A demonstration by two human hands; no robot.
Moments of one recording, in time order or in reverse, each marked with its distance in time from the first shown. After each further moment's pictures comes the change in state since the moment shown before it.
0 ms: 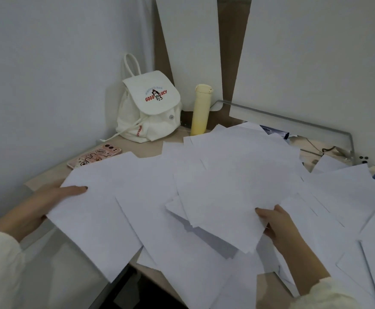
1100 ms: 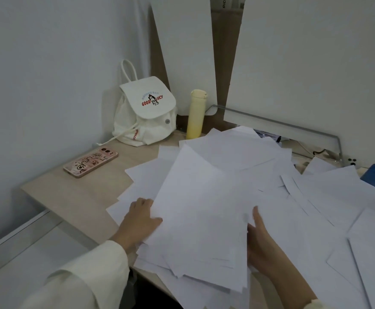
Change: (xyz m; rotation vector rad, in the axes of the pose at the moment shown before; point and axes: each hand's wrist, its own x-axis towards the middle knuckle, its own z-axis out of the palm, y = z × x) left_hand -0.006 -0.024 0.165 0.753 -0.087 0.276; right_hand -0.029 0.028 0.009 0.293 -0.479 0.229
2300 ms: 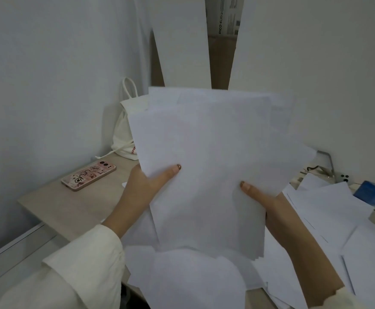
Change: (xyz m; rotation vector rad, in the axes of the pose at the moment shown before) left_hand -0.027 0.095 -0.076 -0.938 0.354 0.395; right_hand -0.045 -0.091 0.058 -0.436 0.021 -0.672
